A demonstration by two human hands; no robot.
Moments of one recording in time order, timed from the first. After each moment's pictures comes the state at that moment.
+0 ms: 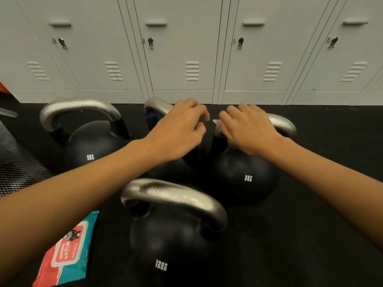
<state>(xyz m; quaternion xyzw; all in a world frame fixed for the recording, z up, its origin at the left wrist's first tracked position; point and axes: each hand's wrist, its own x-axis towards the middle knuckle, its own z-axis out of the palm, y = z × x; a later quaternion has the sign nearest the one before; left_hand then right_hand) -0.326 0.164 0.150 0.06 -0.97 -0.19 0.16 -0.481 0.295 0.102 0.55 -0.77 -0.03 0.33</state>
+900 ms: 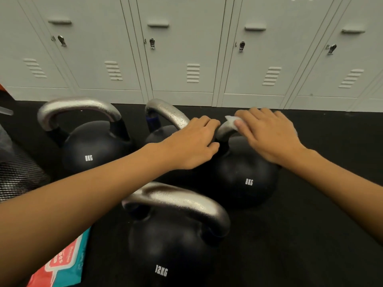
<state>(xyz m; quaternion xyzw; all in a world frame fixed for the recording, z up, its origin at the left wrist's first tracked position) -0.333 0.172 0.139 0.04 -0.99 -0.17 0.02 -0.483 0.326 0.107 0.49 -0.85 0.05 0.21</state>
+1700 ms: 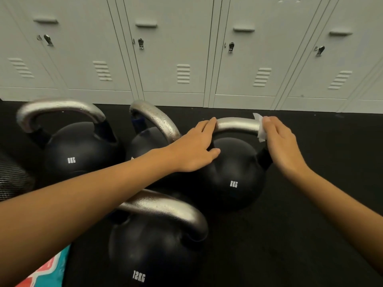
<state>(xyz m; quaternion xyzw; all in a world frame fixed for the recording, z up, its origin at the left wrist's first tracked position) -0.366 0.199 0.125 0.07 -0.97 -0.24 -0.03 -0.488 0.372 0.102 0.23 -0.83 0.50 -0.03</state>
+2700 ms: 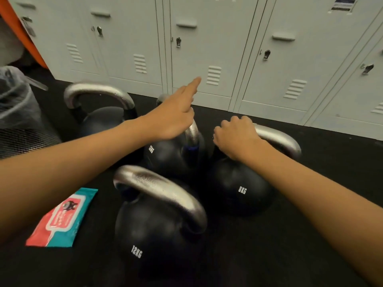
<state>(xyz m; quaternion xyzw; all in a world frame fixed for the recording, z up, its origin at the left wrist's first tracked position) -0.331 0.151 0.163 0.18 -0.92 -0.32 0.13 -0.463 0.260 0.120 0.54 -0.79 -0.24 0.16</state>
